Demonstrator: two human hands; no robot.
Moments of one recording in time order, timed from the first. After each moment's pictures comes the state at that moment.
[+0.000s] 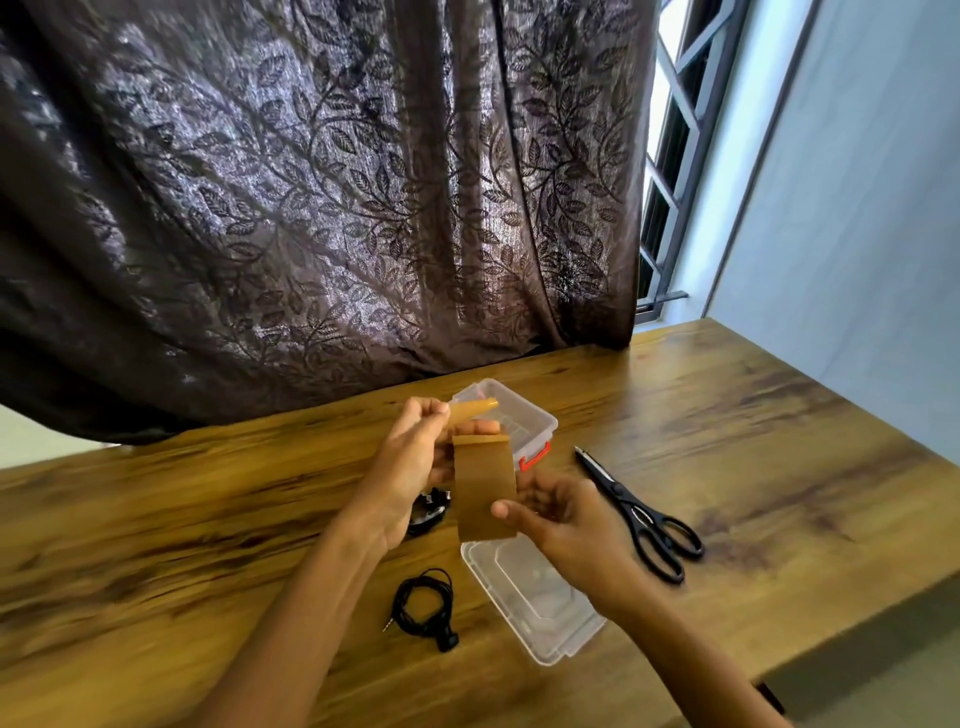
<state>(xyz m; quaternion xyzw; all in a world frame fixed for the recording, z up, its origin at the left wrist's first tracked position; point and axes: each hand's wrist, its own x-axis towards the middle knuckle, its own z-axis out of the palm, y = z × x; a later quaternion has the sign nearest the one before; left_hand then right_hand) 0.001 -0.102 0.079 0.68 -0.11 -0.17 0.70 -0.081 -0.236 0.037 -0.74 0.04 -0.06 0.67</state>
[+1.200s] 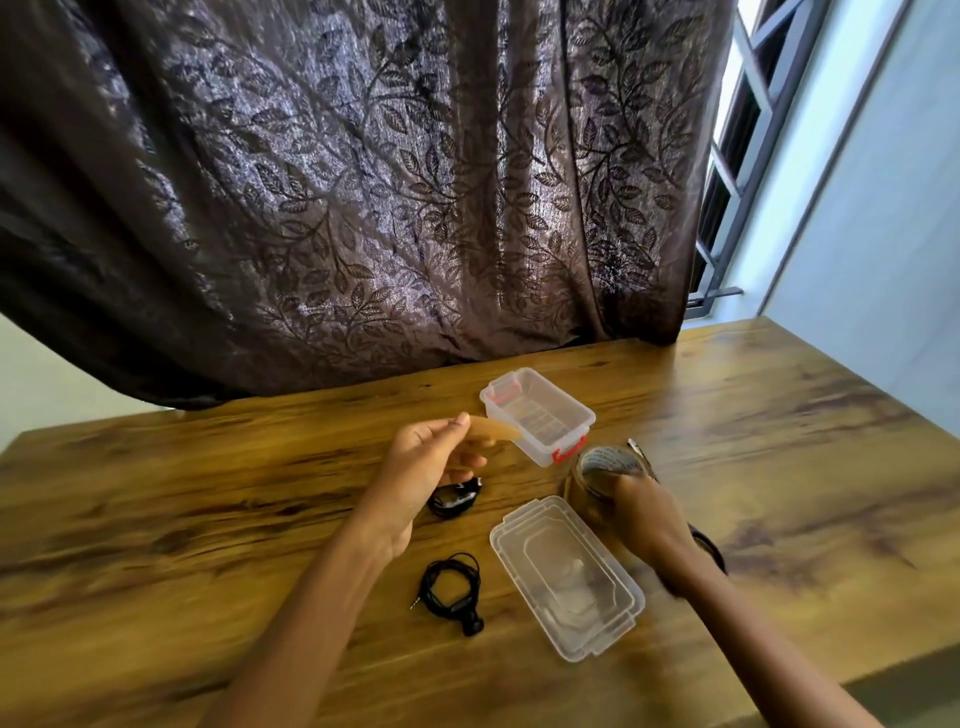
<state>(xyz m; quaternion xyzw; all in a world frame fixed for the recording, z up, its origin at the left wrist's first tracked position) -0.002 -0.080 0.064 0.71 -0.06 -0.14 0.69 -0.028 -0.312 -0.044 -0.99 0.07 -0.07 0.14</state>
